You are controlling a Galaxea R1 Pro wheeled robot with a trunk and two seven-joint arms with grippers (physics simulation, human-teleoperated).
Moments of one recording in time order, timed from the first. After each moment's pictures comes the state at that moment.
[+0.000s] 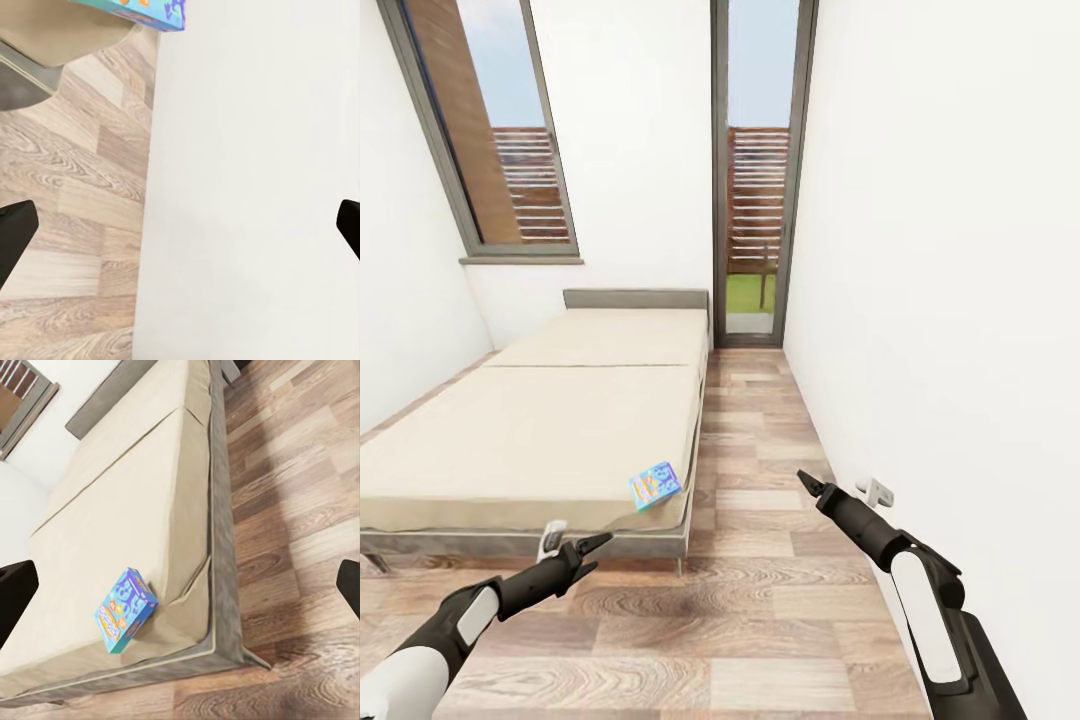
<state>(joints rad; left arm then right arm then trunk) -0.65 0.23 0.30 -0.32 0.39 0.57 -0.92 -0.33 0.05 -0.12 -1.47 -0.62 0.58 0.09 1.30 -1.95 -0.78</state>
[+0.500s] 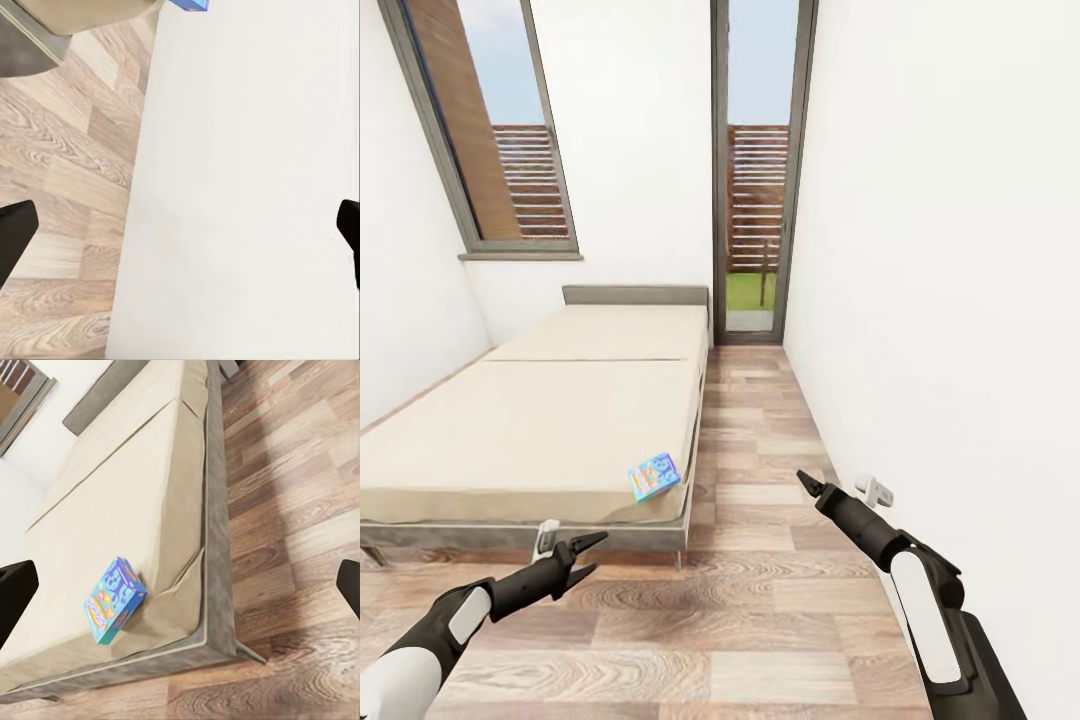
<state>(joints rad) -0.65 0.25 0.34 -0.32 0.39 0.69 -0.94 -0.33 0.05 -0.12 -1.48 -0.62 0.58 0.09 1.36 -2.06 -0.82</state>
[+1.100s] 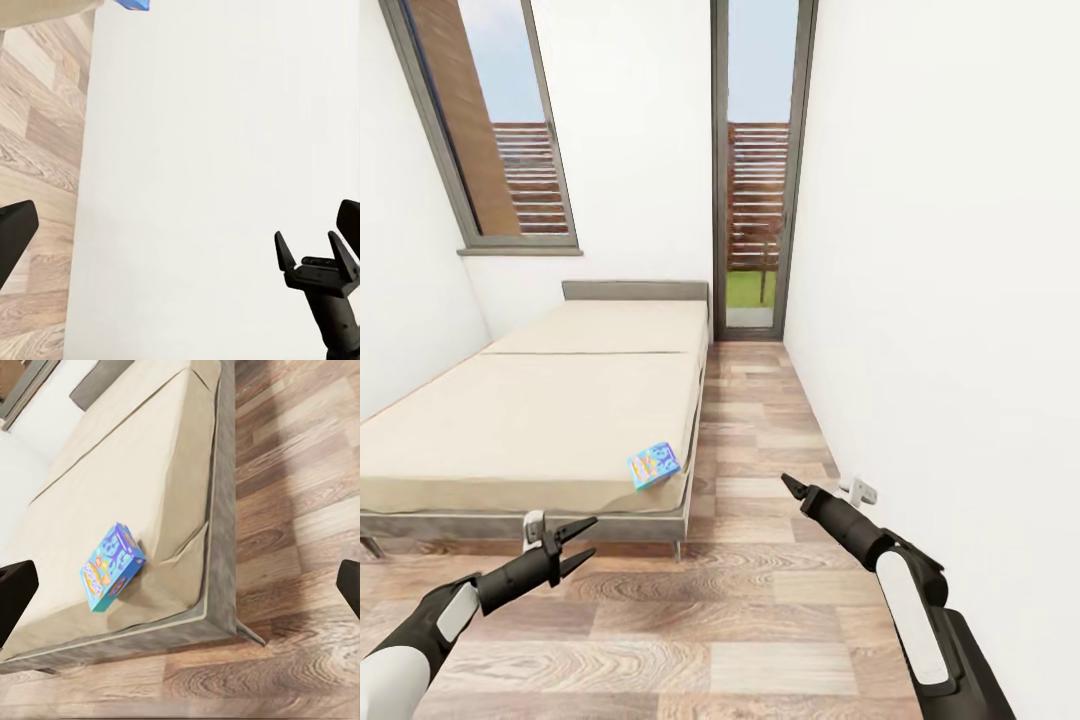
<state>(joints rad) -0.65 0.27 0.34 -0.34 0.39 0.74 -1.14 -0.33 0.05 -0.05 -1.48 -0.61 0.58 0.08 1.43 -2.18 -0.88</state>
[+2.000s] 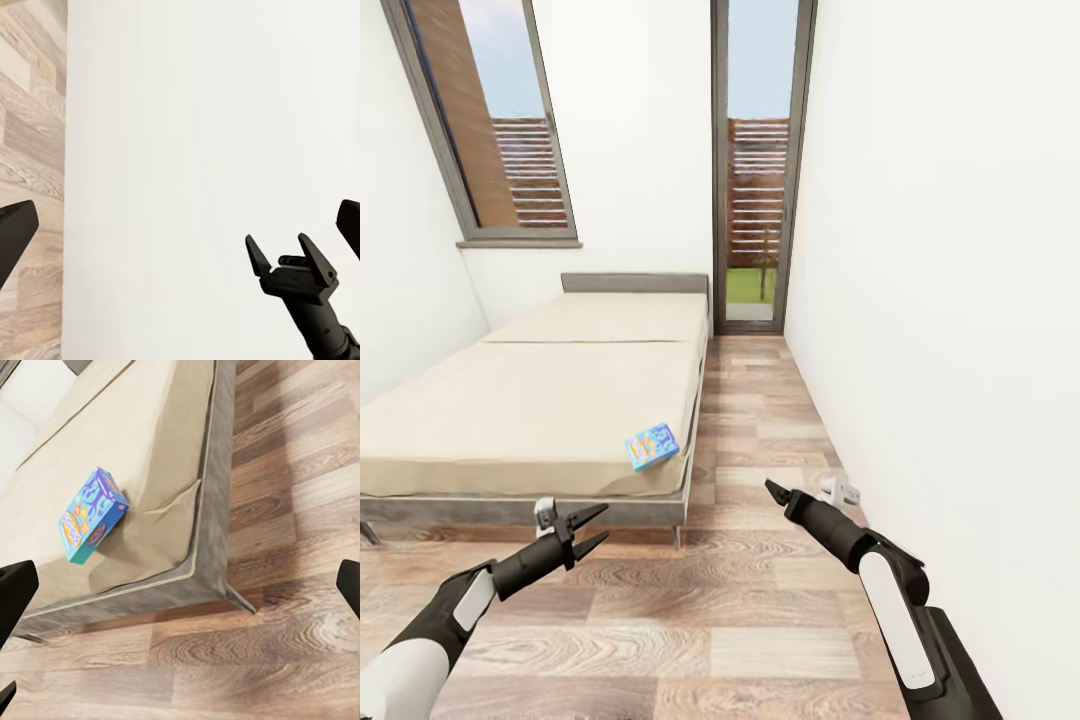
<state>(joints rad) -0.65 0.22 0.35 -0.42 0.40 0.74 -1.16 -0.33 0.06 0.04 -1.48 -0.62 0.59 0.02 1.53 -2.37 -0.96</state>
